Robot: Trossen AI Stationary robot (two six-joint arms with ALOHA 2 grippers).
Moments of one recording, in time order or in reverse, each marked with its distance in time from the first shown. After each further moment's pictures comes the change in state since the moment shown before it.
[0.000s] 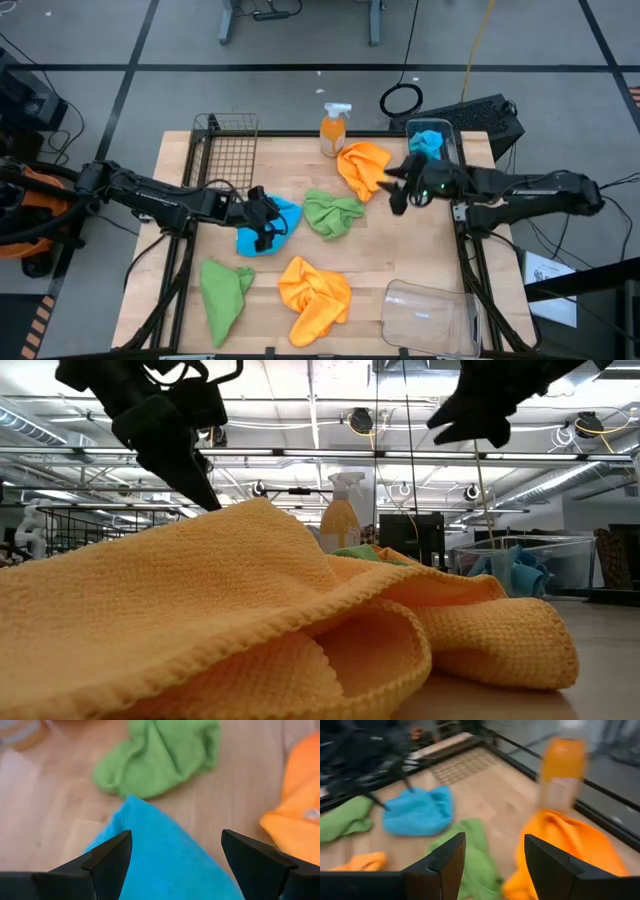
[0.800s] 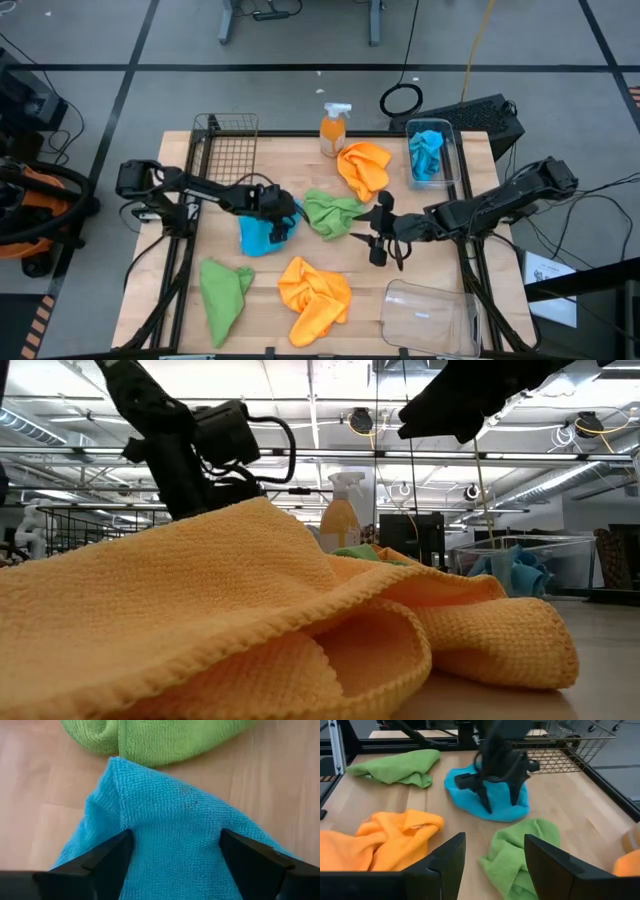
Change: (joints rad) left arm 0.230 0.382 0.005 0.172 0.164 0.160; right arm 0.344 0.342 -0.003 0.320 0.106 -0.145
